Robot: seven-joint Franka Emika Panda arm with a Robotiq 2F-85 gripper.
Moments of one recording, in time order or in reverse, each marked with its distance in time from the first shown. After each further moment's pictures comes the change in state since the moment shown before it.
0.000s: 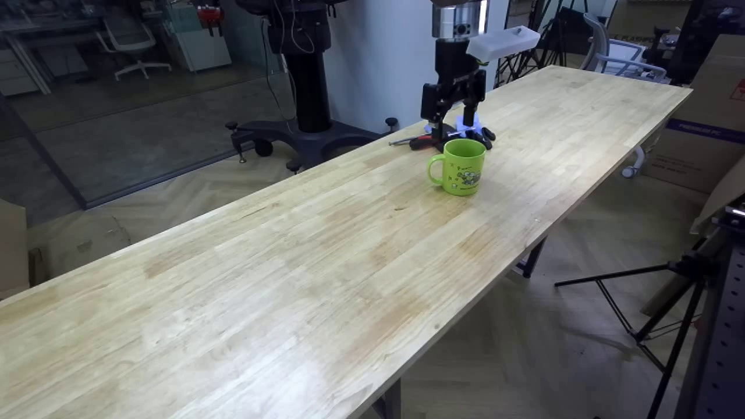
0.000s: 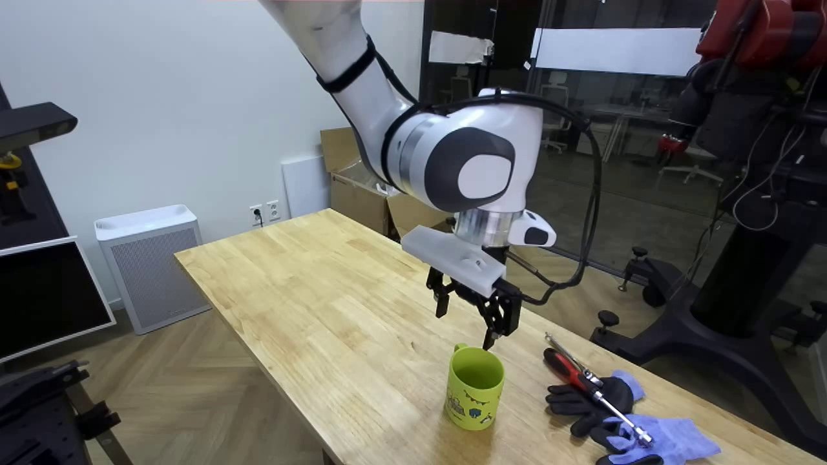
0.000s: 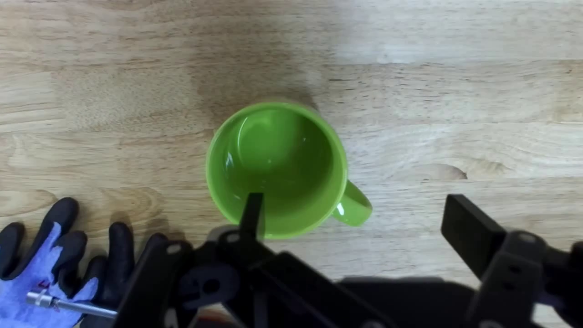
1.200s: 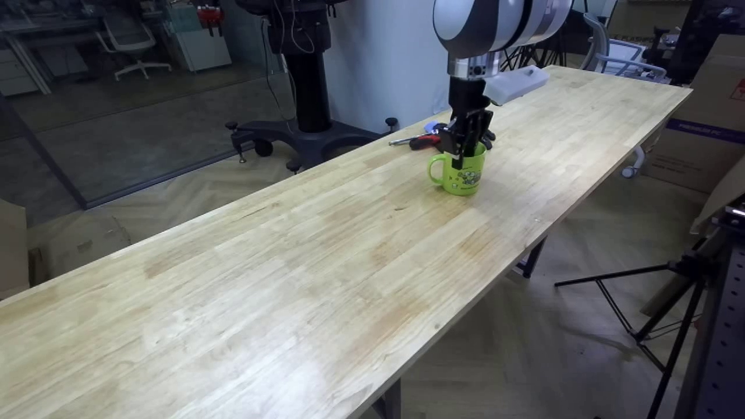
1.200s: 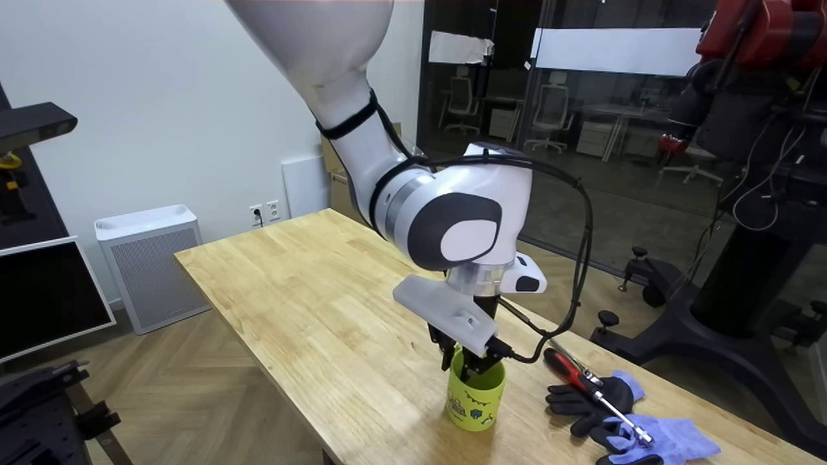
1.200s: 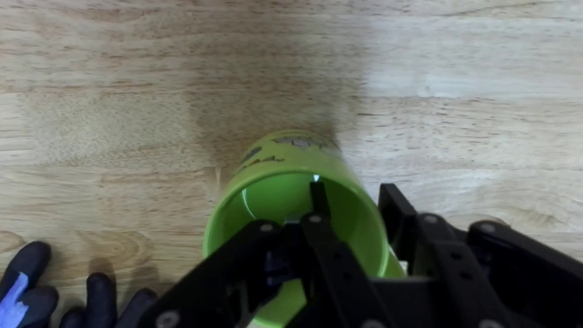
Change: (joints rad) arm -0.047 0.064 0.022 -0.079 0.006 0.161 -0.071
